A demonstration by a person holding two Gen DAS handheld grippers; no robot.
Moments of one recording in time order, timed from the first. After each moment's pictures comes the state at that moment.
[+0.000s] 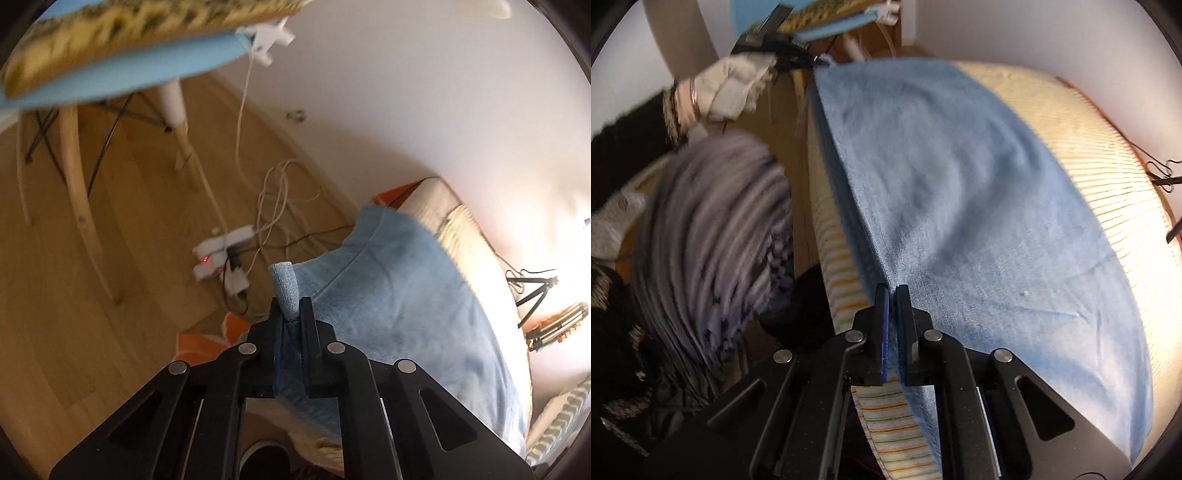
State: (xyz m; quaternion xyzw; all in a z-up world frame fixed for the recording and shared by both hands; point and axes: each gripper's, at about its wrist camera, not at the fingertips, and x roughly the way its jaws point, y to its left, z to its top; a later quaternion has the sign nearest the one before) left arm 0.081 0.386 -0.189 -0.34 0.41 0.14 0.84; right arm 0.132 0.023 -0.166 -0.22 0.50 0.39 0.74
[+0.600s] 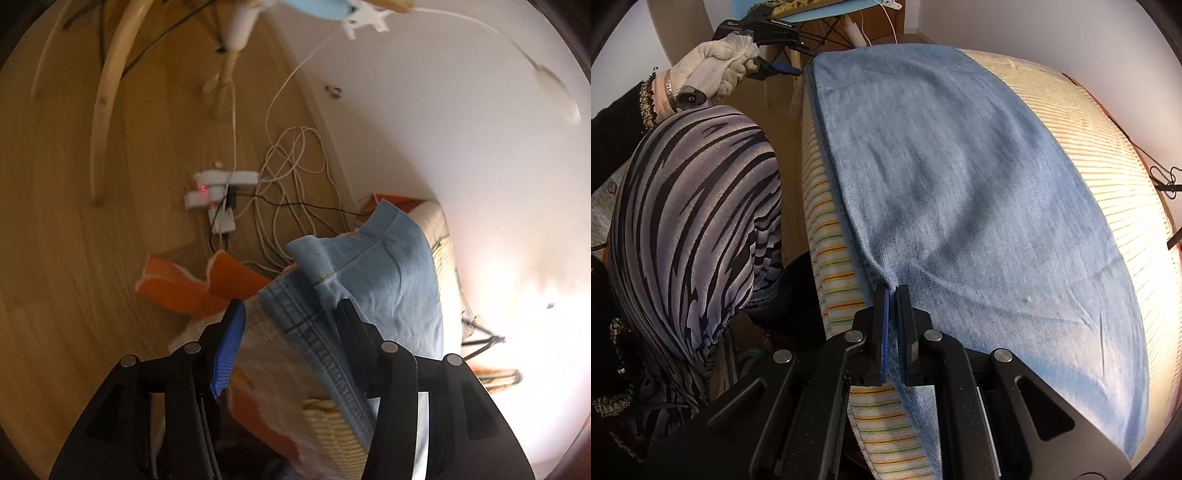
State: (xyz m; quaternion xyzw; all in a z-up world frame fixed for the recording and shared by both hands) left arm 0.043 0.413 -0.228 -0.54 0.40 0.12 0.74; right arm 0.140 0.031 -0.177 -0.24 0.50 0.38 0.74
